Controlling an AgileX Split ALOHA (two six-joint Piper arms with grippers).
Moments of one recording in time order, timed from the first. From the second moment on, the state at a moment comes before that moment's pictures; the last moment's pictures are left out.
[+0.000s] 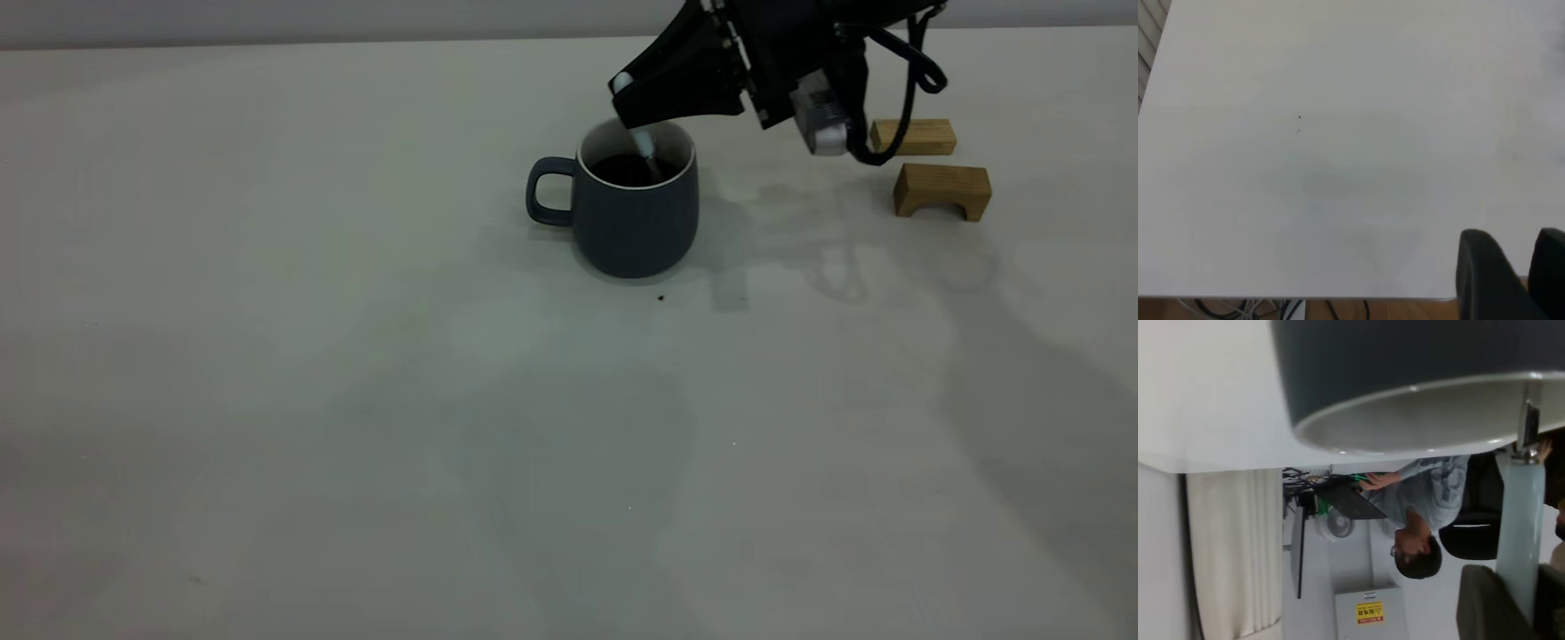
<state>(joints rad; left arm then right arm) 0.00 -0.02 -0.49 0.03 1.13 -0.03 0.15 2.59 -1.76 1.31 1.16 0.84</state>
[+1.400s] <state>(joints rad) 0.00 -0.02 -0.49 0.03 1.13 -0.03 0.17 2.57 -1.77 1.22 1.12 0.66</state>
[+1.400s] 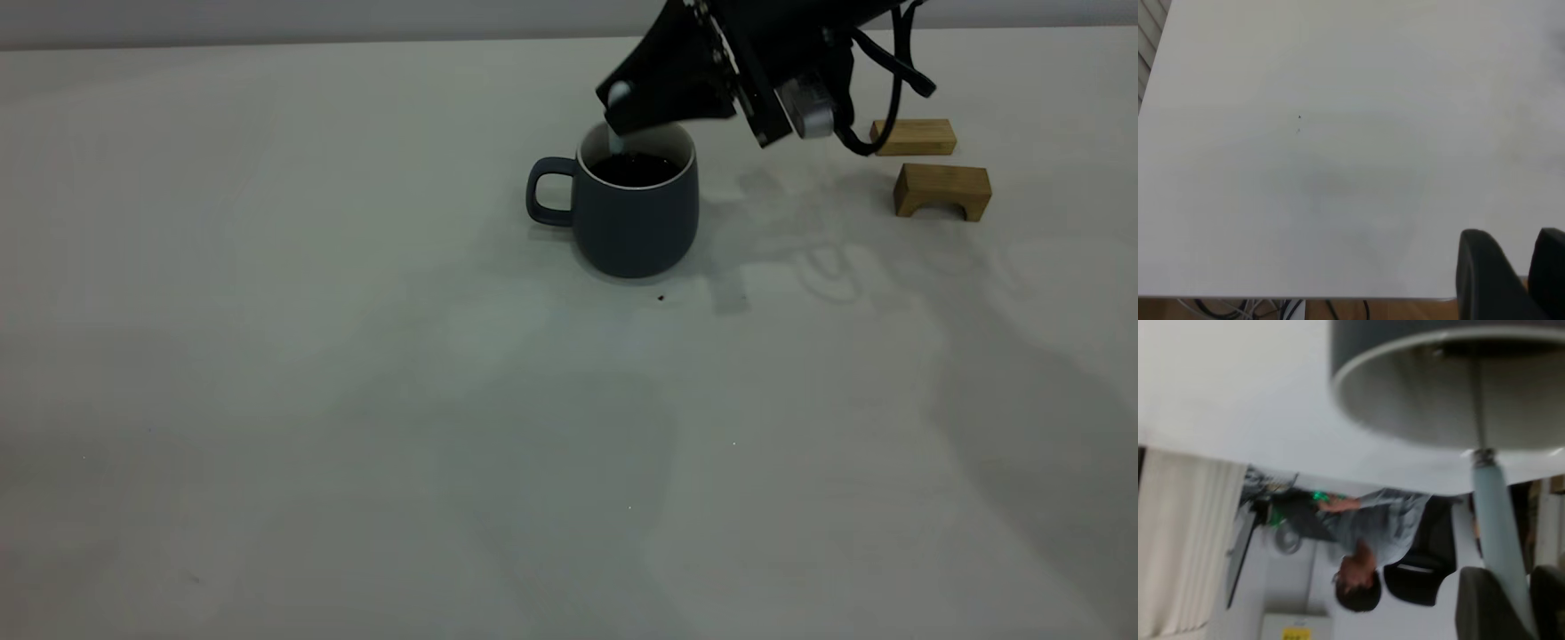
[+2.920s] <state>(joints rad) 0.00 -0.02 -0.49 0.03 1.13 -0.03 0.17 1.64 -1.76 0.33 1.24 0.37</state>
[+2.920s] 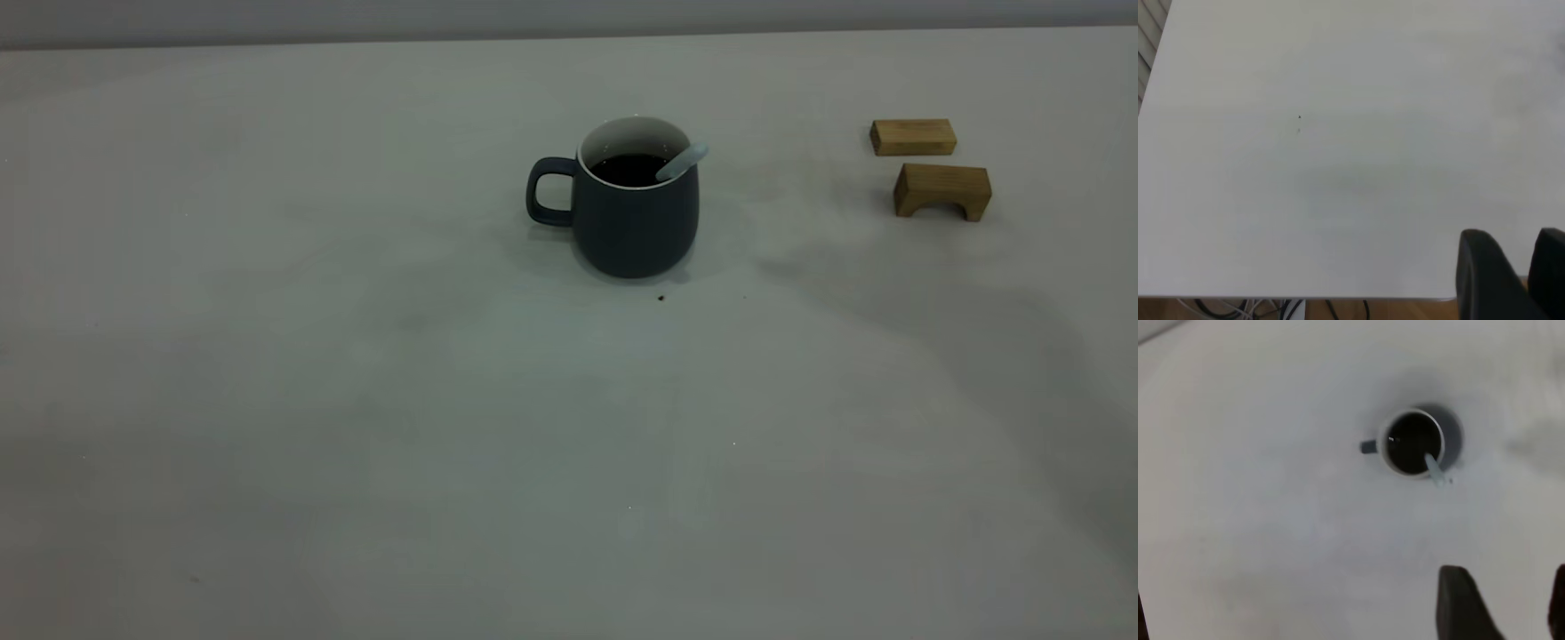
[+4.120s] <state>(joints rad) 0.00 -0.02 -0.49 0.03 1.13 -0.03 0.05 0.31 -0.81 0.21 1.24 -0.12</state>
